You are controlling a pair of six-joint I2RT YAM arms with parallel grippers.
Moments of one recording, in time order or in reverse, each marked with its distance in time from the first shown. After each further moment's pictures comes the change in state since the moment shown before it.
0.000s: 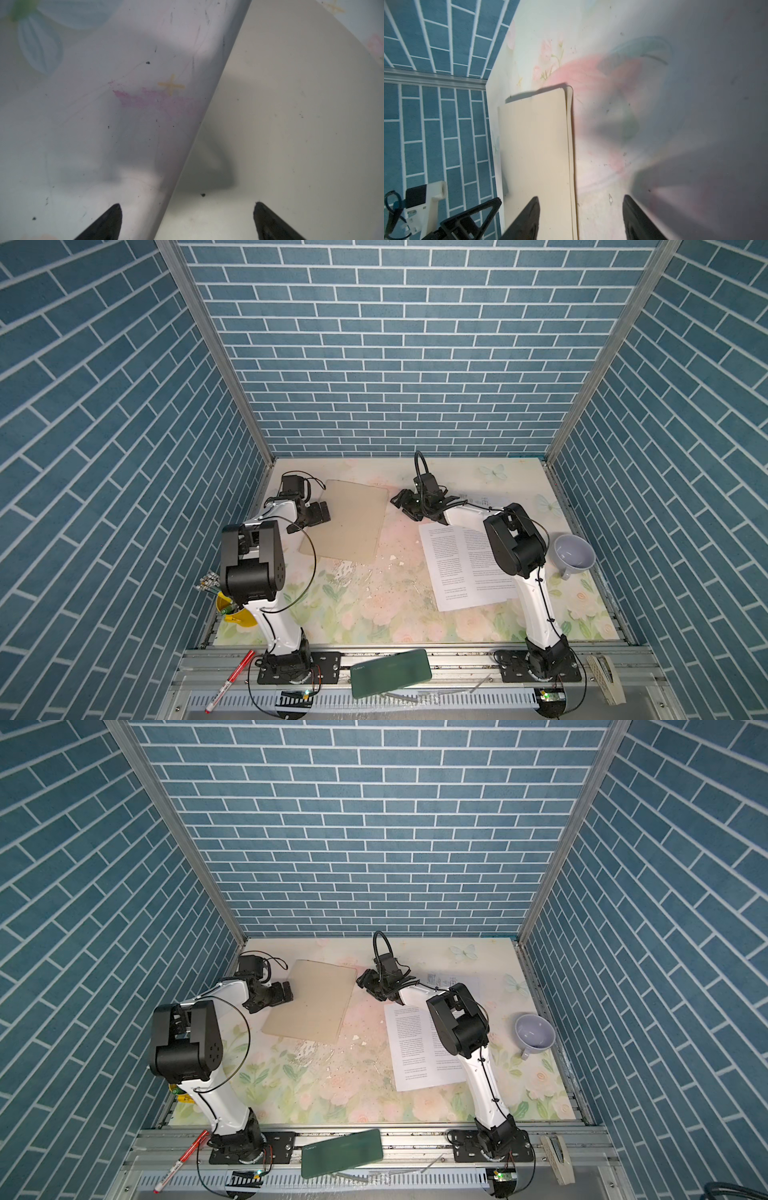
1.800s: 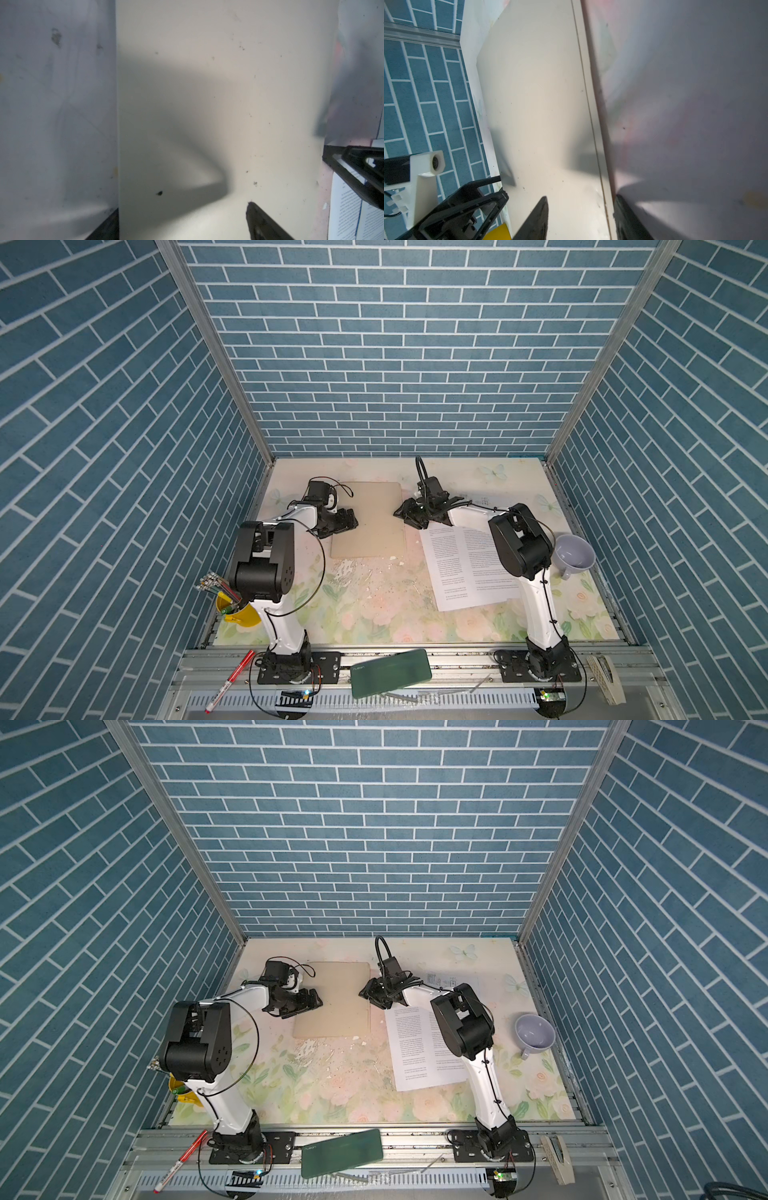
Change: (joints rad) left arm -0.183 -0.004 -0.067 0.036 0.224 -0.072; right arm -0.015 -0.079 -0.098 -0.119 -0.134 -0.090
